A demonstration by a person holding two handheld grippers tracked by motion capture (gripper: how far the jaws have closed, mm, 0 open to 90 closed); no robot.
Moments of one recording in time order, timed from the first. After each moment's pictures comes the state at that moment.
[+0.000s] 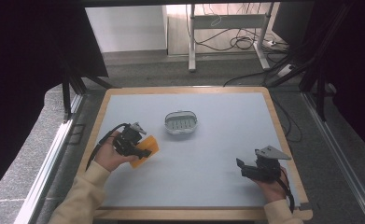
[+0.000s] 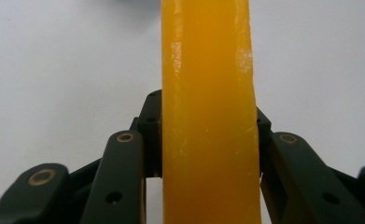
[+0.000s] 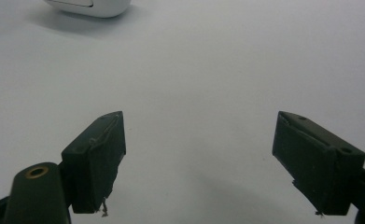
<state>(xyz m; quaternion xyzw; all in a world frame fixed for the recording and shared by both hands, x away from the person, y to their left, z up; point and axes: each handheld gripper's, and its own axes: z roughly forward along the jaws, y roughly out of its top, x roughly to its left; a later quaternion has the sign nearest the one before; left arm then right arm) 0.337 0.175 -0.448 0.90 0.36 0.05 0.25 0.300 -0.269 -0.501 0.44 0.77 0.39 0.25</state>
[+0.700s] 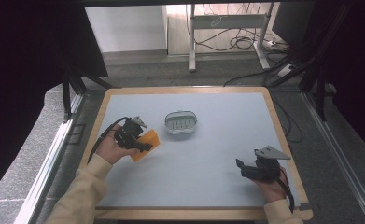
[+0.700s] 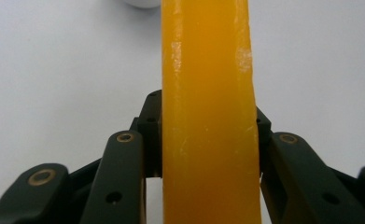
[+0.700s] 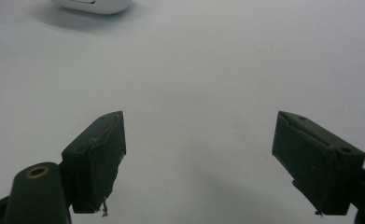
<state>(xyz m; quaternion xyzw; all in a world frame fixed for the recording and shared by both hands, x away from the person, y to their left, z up) 0.354 0.175 -0.441 0.89 0.36 0.06 0.26 0.300 -0.268 -0.502 0.44 0.77 0.39 0.25</state>
